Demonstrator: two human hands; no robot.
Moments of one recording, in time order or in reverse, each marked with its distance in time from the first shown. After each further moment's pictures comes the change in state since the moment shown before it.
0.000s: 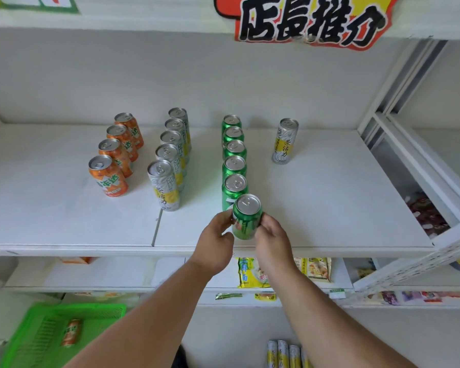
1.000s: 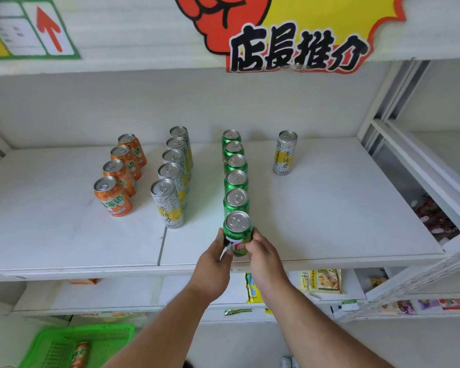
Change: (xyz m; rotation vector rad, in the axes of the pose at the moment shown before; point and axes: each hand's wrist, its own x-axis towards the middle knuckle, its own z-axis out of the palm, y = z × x) left_hand -0.002 -0.021 -0.017 0.100 -0.048 -0.009; right_hand -0.001 0.001 0.021 0.157 -0.198 0.024
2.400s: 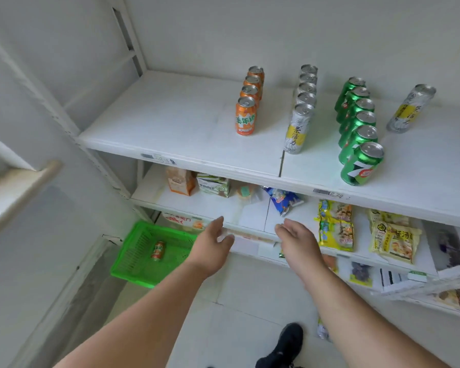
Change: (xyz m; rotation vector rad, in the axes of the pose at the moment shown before) left_hand -0.245 -0.127 -0.203 0.064 0.251 -0.322; right_hand -0.176 0.075 0.172 -0.300 -0.058 0.161
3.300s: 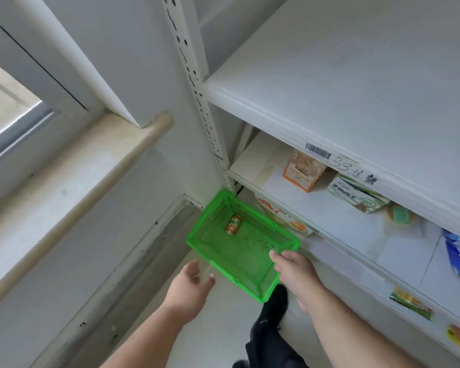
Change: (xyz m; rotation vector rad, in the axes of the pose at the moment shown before) left_hand 0.101 -0.280 -0.251 -0.087 0.252 -0.671; right_hand 0.151 0.093 0.412 -0.290 -0.499 0.364
